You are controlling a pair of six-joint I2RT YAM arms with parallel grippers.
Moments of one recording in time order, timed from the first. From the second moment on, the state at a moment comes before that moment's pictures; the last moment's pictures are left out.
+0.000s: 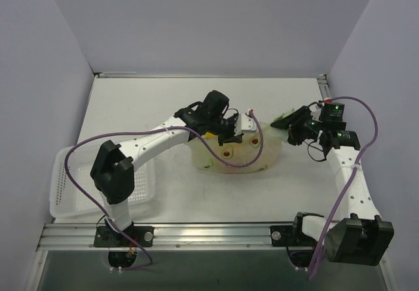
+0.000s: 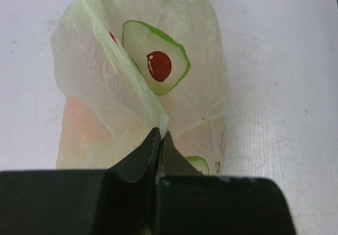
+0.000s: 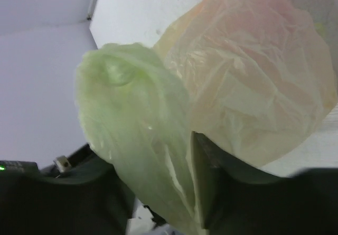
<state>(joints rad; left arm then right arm) -0.83 1.82 1.58 -0.48 0.55 0.61 -0.10 1.15 1.01 -0.64 -0.56 0.90</state>
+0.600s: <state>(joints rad) -0.76 1.83 1.66 -0.52 0.73 0.60 -0.30 0.94 0.94 -0.53 -0.93 -0.01</state>
